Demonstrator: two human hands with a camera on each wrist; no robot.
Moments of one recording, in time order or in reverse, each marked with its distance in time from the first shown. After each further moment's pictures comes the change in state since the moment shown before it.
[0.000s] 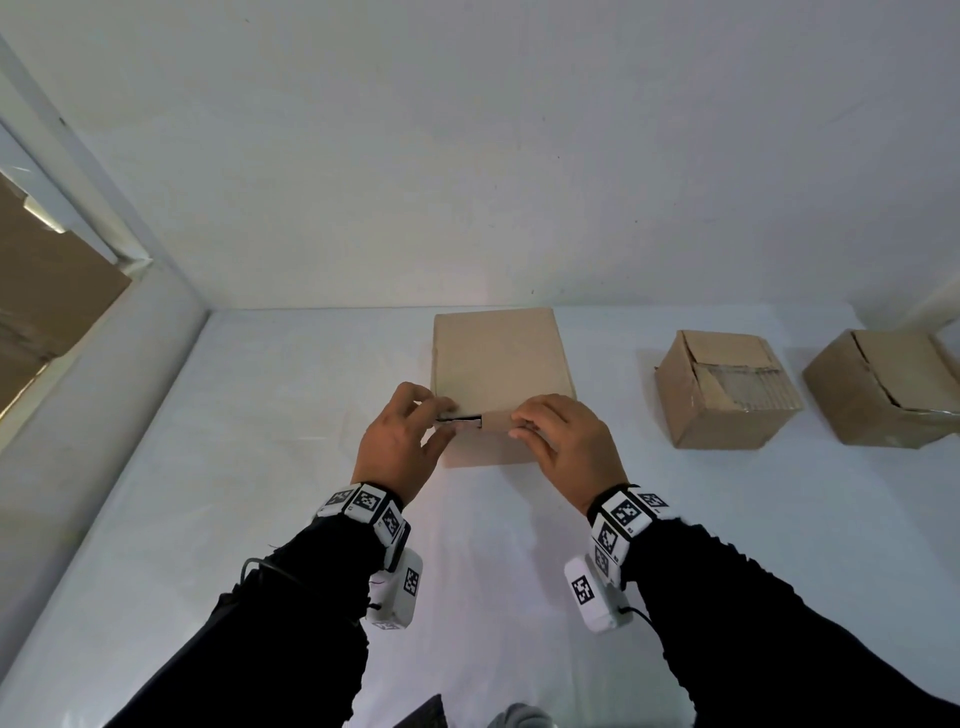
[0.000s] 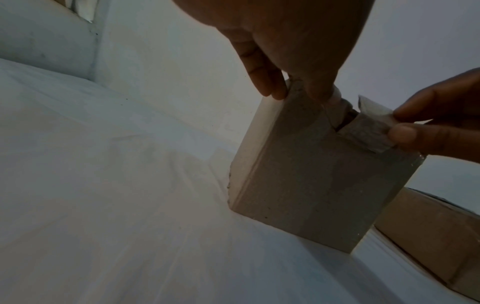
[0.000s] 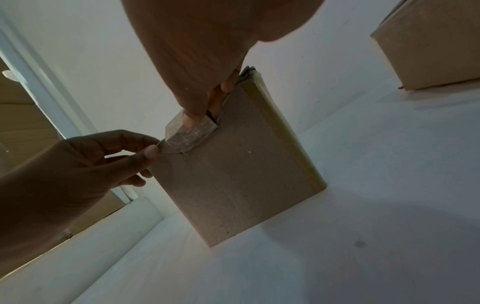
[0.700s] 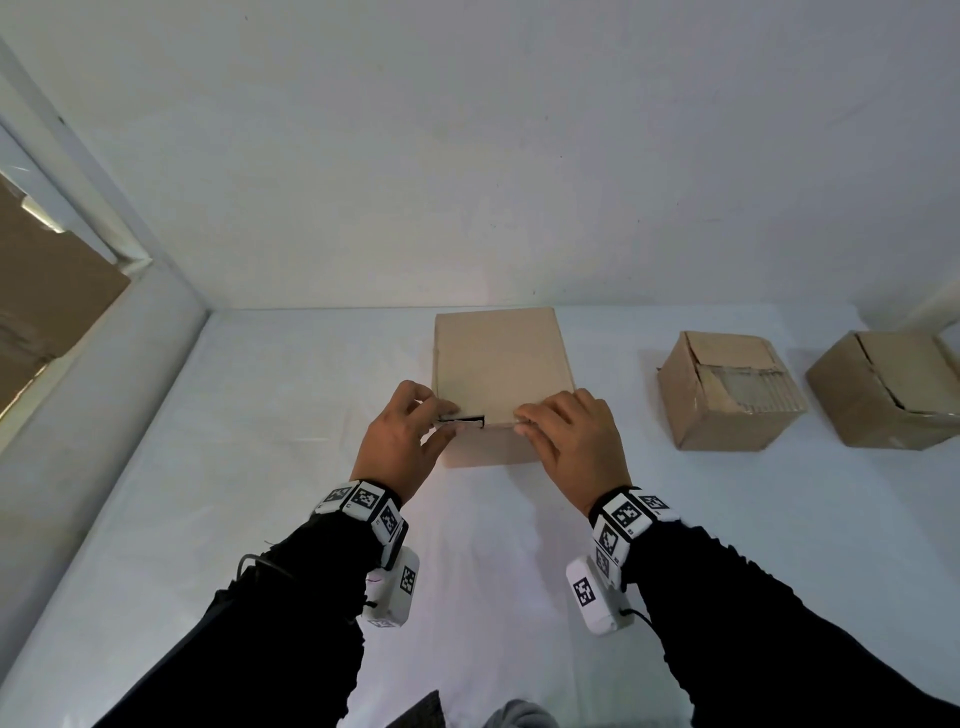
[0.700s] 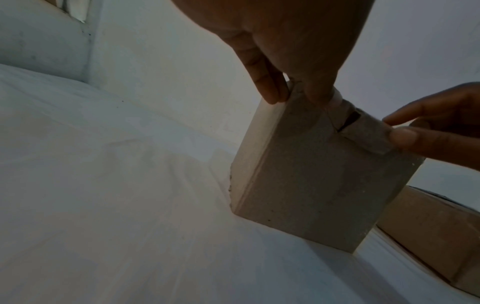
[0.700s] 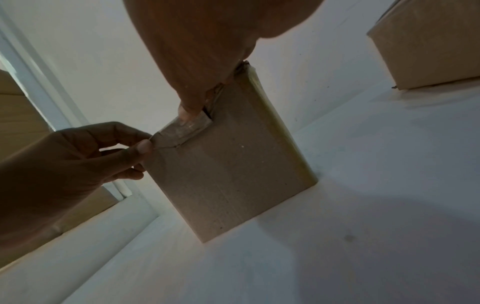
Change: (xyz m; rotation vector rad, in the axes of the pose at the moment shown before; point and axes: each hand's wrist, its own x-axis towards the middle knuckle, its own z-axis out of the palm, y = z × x) left_hand 0.005 -0.002 -0.002 -0.055 -0.022 -0.001; right_hand -0.001 0.007 0.005 -0.205 0.025 -0.007
